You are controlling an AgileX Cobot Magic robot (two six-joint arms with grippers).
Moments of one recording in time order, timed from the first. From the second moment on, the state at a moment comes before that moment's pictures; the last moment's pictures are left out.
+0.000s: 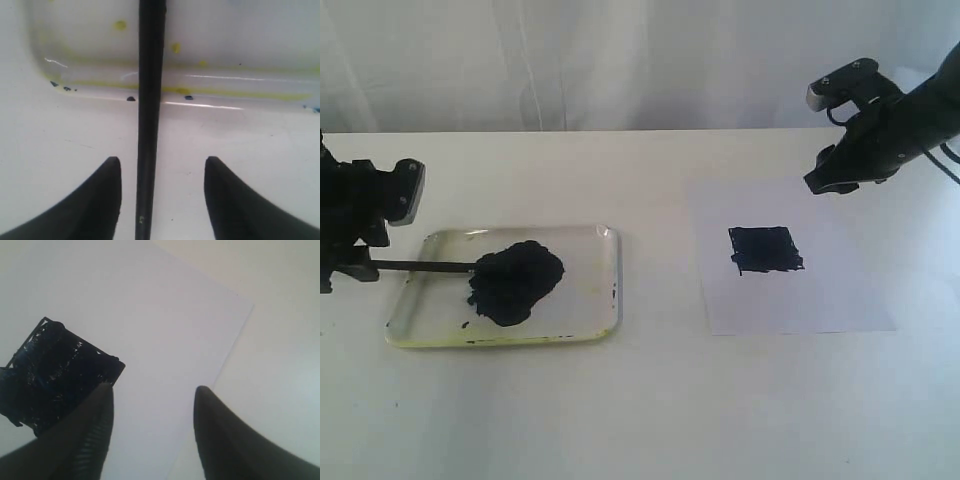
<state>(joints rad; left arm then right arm) -0.07 1.90 -1.31 -0.05 0.77 1.54 -0.03 1.99 -1.44 0.47 0.59 -0.93</state>
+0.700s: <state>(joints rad) -0.07 1.77 -1.35 -0.08 0.84 0.46 -0.03 1.92 -1.44 0.42 0.81 -0.57</state>
